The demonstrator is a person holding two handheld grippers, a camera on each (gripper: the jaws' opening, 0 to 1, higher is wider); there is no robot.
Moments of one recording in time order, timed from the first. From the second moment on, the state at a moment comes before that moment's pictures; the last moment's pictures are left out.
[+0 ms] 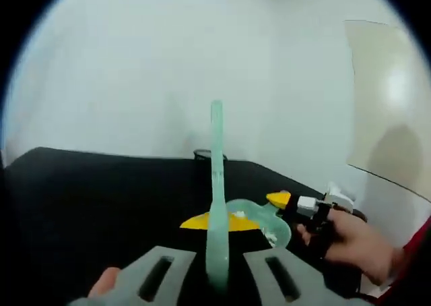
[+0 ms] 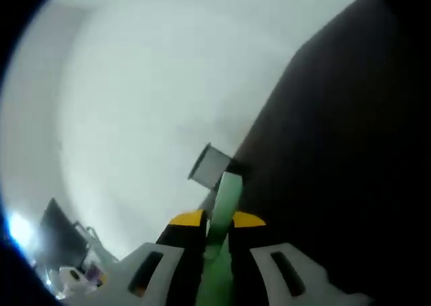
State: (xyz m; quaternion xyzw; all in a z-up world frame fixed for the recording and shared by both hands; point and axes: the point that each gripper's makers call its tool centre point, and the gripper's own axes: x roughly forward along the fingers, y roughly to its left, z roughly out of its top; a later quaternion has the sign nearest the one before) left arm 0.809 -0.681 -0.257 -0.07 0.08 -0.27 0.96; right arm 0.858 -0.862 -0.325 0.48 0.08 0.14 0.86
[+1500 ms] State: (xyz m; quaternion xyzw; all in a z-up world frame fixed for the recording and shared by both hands) left arm 0.797 -0.707 -0.274 -0.01 -0.02 -0.15 0.99; right arm 0.807 -0.907 -0.322 0.48 0.07 0.11 0.87
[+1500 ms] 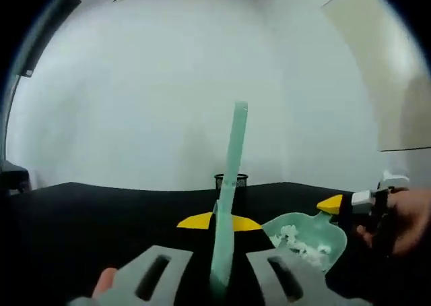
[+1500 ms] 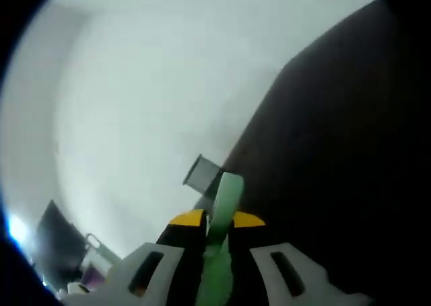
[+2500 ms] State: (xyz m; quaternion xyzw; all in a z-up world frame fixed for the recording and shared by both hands) left arm 0.785 -0.707 -0.264 -0.04 -0.02 -0.19 0.98; right arm 0.805 -0.913 -0.321 0.48 0.06 0.11 0.87
